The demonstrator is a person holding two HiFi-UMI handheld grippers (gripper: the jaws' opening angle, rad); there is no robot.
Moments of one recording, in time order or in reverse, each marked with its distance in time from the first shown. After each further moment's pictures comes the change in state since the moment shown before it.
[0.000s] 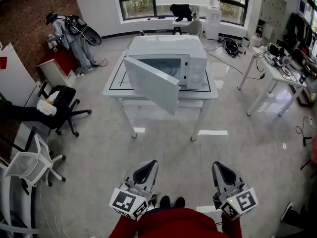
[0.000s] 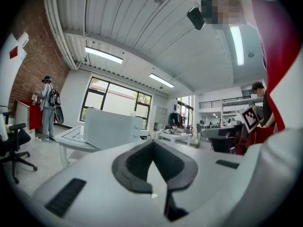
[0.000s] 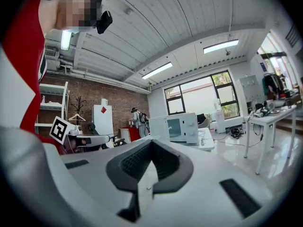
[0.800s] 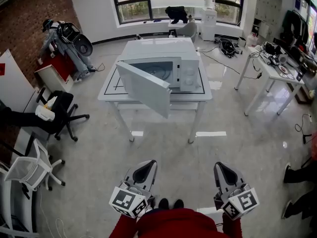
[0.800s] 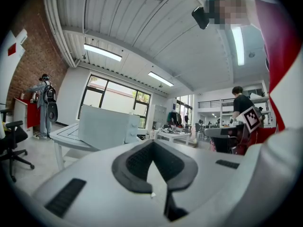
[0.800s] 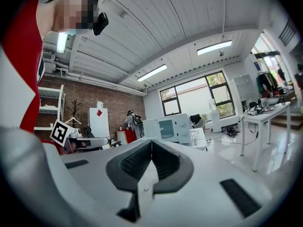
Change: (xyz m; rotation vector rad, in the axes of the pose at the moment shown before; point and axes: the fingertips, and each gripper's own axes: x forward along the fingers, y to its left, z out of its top) left arm 0.024 -0.013 -0.007 -0.014 0.017 -0.014; right arm -0.020 -0.034 -0.002 0.039 -0.019 -0.048
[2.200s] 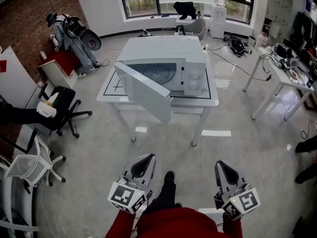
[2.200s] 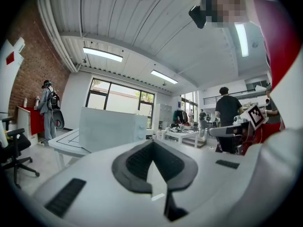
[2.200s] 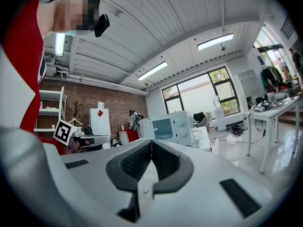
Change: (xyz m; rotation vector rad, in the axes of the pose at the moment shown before) left arm 0.063 0.034 0.014 0.049 0.002 0.075; right arm 0.055 -0.047 0.016 -0.011 -0.041 0.066
